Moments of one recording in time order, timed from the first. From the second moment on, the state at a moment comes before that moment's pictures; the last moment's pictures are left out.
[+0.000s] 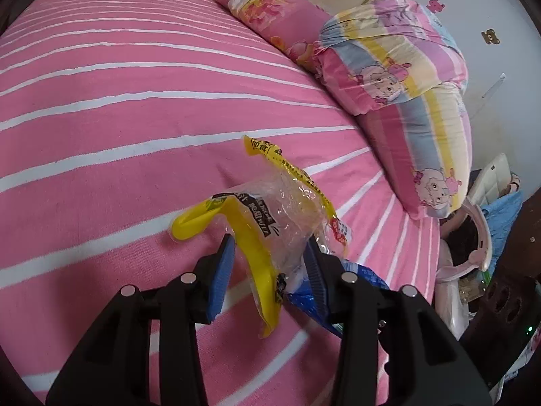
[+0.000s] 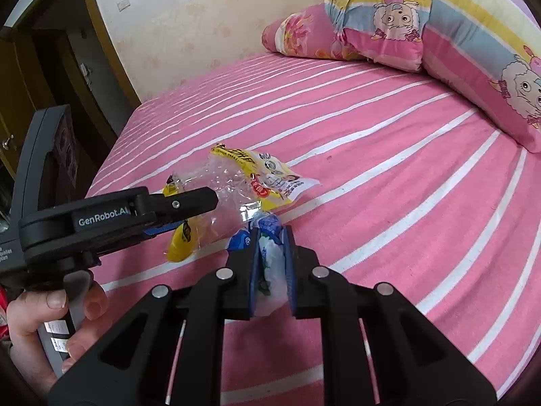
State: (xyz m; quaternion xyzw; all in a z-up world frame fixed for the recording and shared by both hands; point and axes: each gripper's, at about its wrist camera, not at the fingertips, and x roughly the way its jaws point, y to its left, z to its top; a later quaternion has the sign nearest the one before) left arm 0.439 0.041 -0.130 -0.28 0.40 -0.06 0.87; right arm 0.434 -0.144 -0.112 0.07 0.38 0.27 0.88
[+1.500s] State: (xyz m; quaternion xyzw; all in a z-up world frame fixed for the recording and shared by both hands) left arm 0.056 -0.091 0.012 -0.36 0.28 -0.18 0.87; right arm 0.064 -0.325 0.017 0.17 0.26 0.25 0.92
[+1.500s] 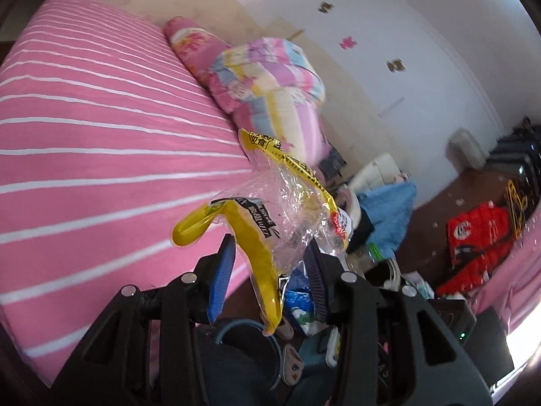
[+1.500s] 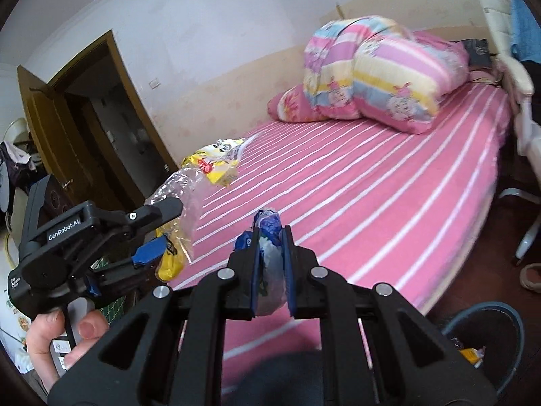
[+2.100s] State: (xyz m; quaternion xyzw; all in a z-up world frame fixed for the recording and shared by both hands) left arm 0.082 -0.265 -0.040 -0.26 0.41 -0.29 0.83; right arm 0.011 -0.484 -0.052 0.19 0.31 0.10 0.93
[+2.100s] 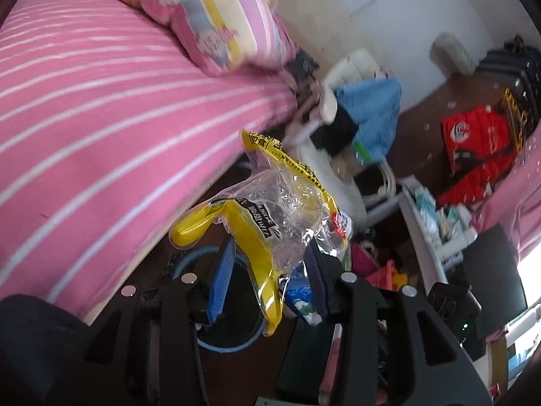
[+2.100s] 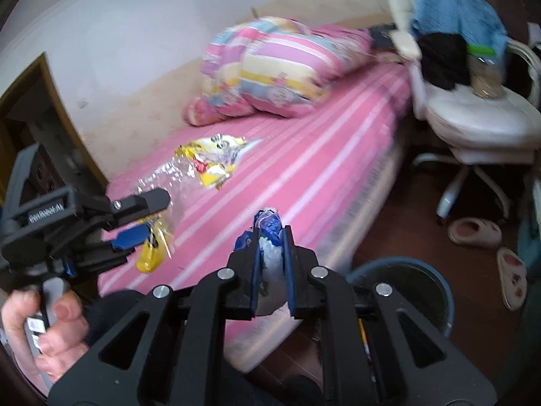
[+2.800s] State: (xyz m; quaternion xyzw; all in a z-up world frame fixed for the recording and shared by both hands) left arm 0.142 -0.409 -0.170 -0.12 0.58 -0.32 0.74; right arm 0.020 -0.560 -0.189 0.21 0.43 -0.02 0.88
